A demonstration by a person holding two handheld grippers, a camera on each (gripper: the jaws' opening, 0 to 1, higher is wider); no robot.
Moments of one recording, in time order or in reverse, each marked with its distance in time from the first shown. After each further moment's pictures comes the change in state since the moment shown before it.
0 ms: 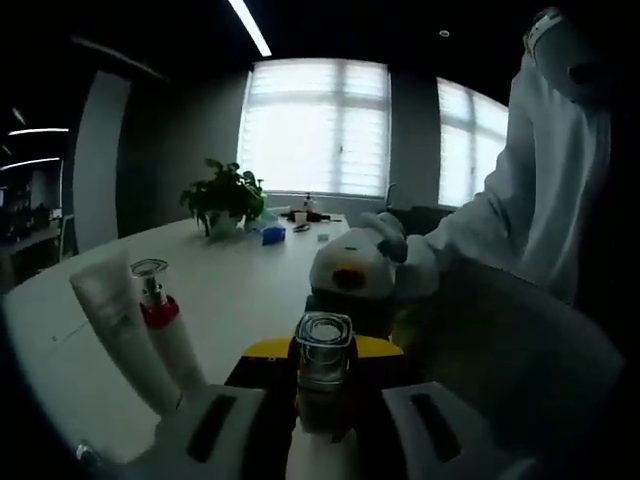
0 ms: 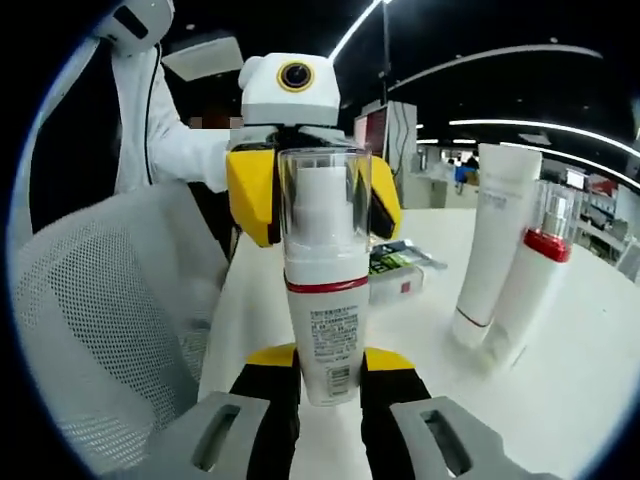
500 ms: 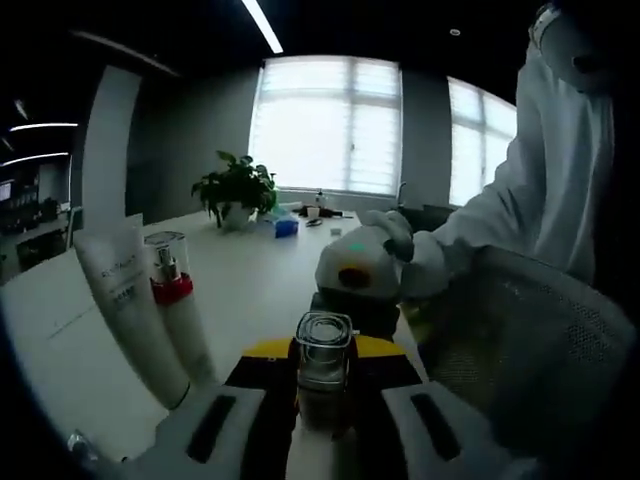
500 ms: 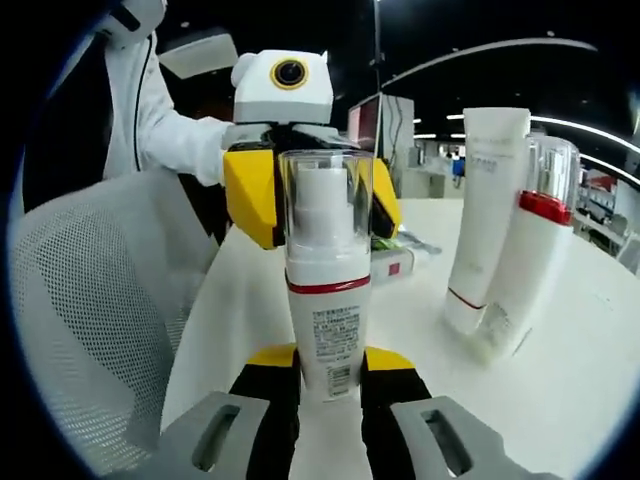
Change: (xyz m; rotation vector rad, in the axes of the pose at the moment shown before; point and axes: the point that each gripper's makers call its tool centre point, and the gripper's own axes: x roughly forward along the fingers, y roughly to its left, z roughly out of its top) left arm 0.003 0.022 -0.015 -0.023 -0.015 0.046; right arm 0.008 -0.020 -0.015 0.000 0.012 0.000
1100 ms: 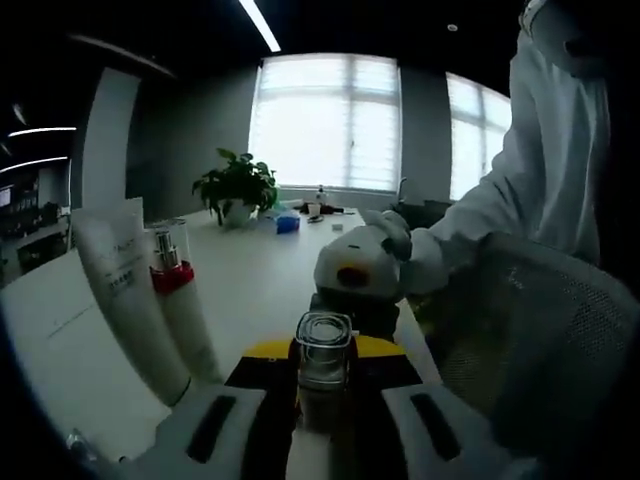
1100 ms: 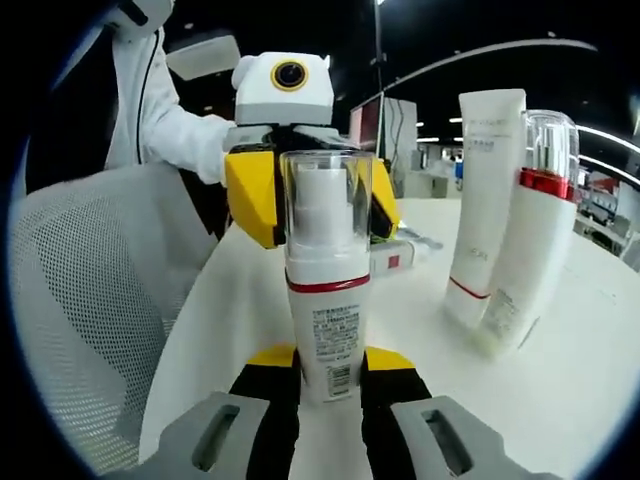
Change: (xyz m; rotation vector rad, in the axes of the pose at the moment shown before) left arm 0.001 0.004 -0.012 0.024 0.005 -0.002; right arm 0.006 0.000 -0.009 0.004 -0.024 0.010
